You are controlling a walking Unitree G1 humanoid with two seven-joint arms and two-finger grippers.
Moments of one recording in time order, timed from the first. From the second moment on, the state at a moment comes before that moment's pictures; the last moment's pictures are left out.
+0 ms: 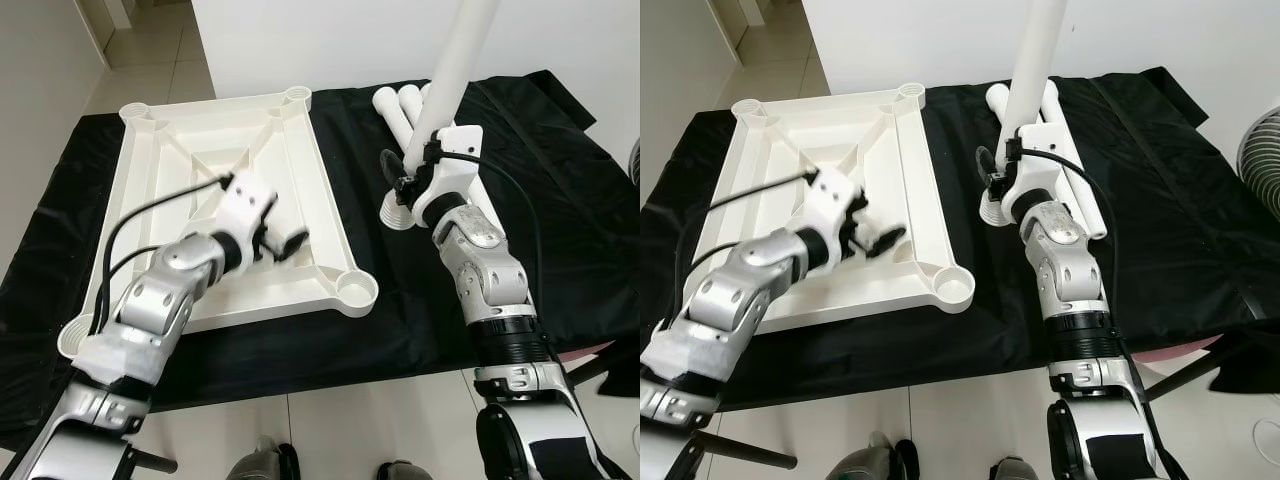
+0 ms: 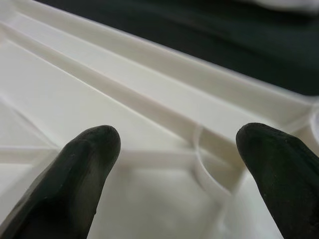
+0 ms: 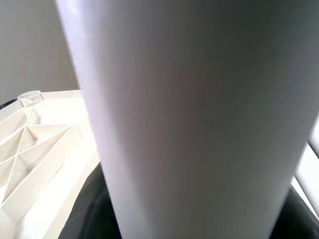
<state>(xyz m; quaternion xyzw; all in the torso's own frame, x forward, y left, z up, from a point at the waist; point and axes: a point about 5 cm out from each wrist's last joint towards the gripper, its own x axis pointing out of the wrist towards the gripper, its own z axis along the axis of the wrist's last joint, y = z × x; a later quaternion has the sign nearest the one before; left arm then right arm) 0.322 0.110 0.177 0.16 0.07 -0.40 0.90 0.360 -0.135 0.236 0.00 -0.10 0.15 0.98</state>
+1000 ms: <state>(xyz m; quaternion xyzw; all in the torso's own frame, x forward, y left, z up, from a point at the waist) 0.327 0.072 0.150 0.23 0.09 -0.40 0.88 0.354 -0.144 0.235 -0.02 -0.11 0.15 0.98</state>
